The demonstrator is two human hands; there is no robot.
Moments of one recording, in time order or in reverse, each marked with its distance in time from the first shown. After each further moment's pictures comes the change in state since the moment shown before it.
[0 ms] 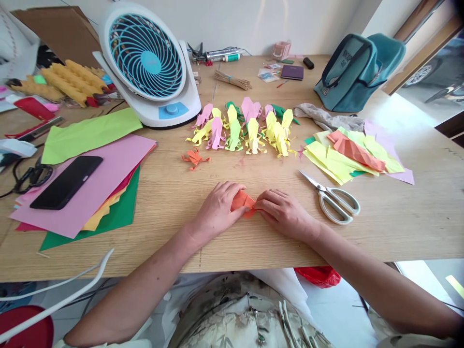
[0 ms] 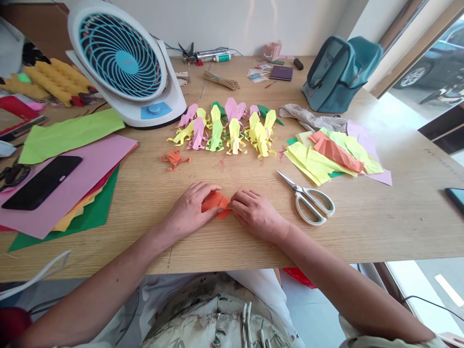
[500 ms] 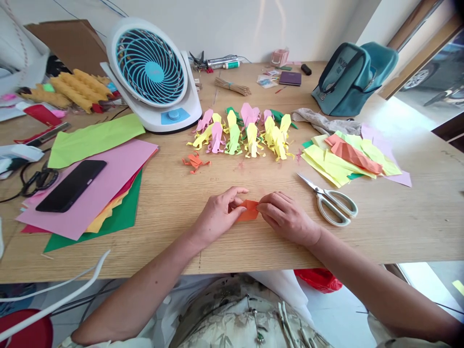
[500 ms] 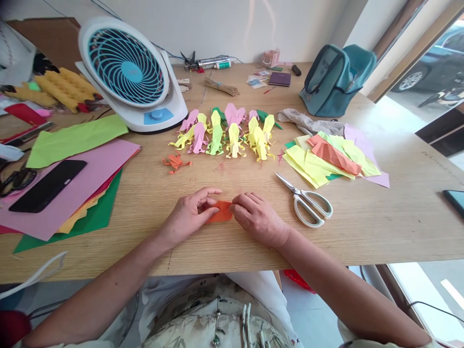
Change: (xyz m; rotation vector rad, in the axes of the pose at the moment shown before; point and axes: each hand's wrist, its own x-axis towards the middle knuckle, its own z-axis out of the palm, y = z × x) left_hand -0.003 0.016 -0.005 -0.408 -0.042 -0.270; right_hand -0.007 -0.003 0.000 -0.057 0.156 -0.046
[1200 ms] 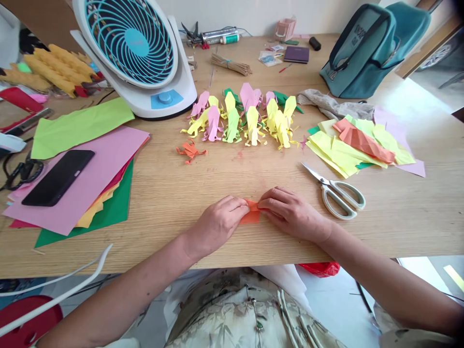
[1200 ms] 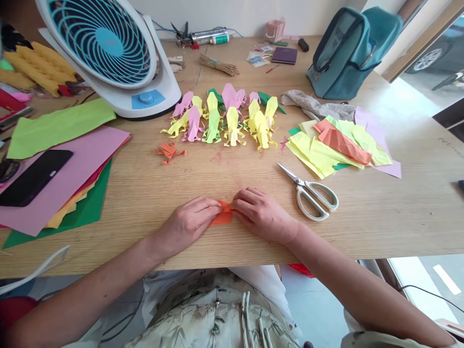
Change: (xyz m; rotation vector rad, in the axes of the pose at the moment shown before) left_hand -0.021 -0.003 0.004 0.483 -0.107 0.528; right_hand -0.005 0.005 -0.007 0.219 -0.163 0.081
